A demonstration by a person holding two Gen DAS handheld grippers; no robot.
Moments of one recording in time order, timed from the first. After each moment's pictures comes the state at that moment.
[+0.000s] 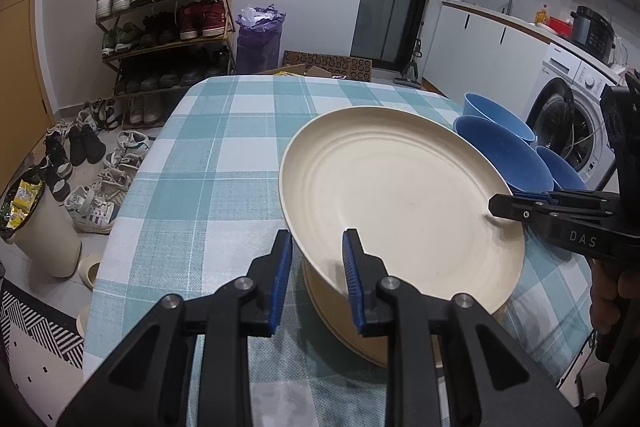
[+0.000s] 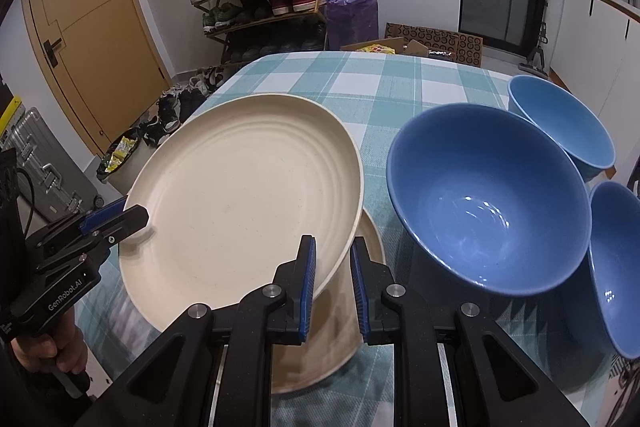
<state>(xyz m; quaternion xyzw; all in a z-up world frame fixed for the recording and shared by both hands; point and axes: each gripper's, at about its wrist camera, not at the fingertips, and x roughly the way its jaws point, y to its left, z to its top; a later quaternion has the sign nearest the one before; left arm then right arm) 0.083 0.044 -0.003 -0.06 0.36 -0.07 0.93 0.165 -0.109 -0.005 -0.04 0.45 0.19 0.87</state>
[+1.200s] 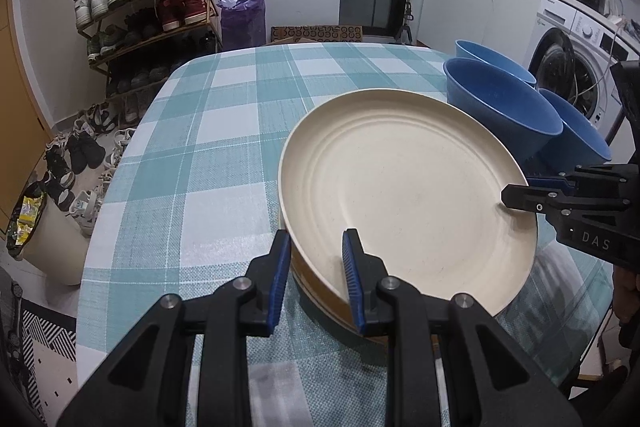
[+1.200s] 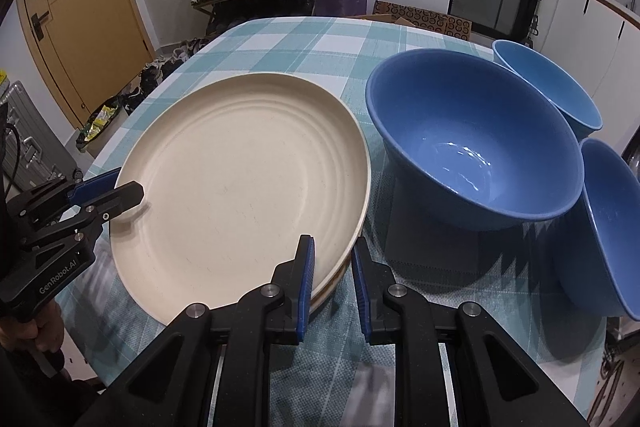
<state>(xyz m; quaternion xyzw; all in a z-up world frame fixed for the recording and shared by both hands) 0.085 0.017 -0.028 0.00 0.40 -0.08 0.91 0.137 -0.118 -0.035 -0.08 0.48 0.16 0.86</state>
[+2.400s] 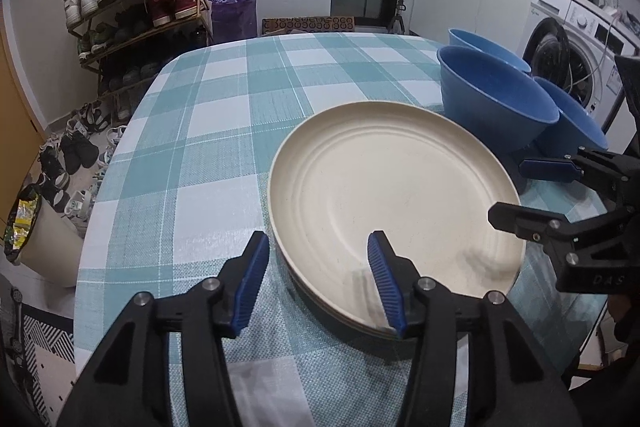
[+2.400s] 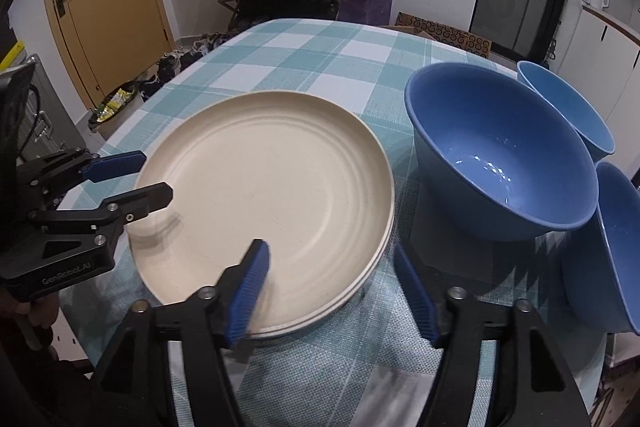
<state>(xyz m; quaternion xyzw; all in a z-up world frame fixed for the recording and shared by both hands) 0.085 0.016 -0.029 0.00 0.41 -0.09 0.91 0.127 -0.105 -0.036 -0.11 0.45 0.20 0.86</state>
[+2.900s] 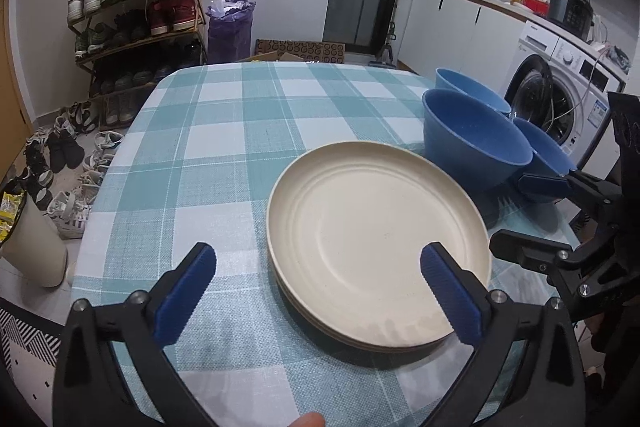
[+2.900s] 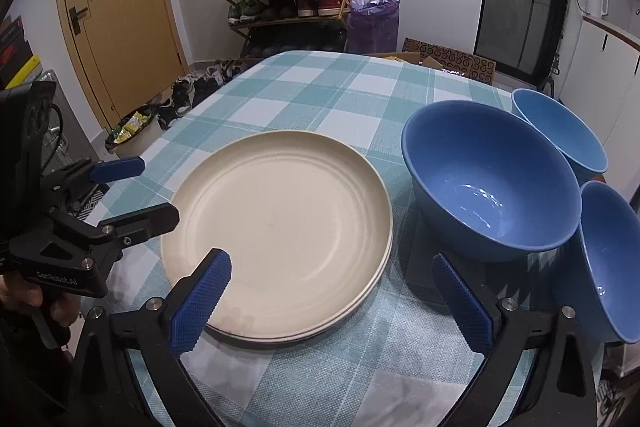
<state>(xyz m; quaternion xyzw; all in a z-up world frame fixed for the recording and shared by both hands) 0.077 0.029 -0.008 -0.05 0.37 -0.12 0.92 0.116 -0.114 -0.007 -0.09 0.41 0.22 0.88</state>
